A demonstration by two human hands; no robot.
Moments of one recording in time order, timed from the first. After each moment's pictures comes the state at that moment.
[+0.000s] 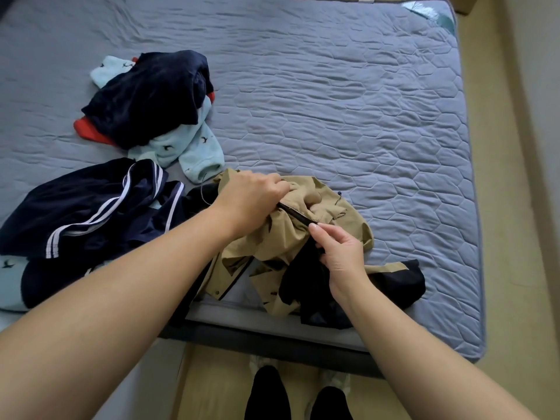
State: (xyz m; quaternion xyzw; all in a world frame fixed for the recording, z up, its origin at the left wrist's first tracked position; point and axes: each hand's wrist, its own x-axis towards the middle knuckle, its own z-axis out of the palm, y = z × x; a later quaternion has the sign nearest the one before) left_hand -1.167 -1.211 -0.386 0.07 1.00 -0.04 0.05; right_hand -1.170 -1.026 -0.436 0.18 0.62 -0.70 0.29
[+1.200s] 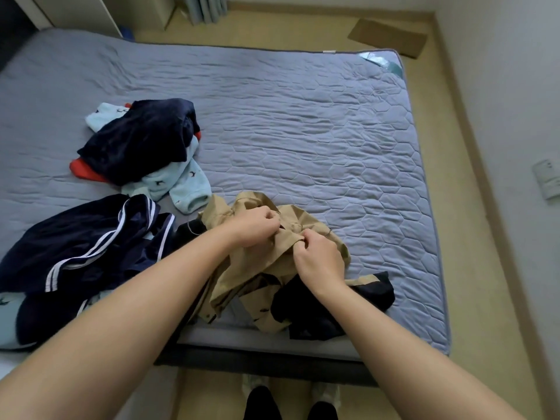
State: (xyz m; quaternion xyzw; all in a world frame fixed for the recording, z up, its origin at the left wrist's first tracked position) left_hand -1.183 -1.171 -0.340 -0.19 0.89 0.34 0.25; right_hand -1.175 -1.018 -0.353 -0.08 0.92 -0.32 0.20
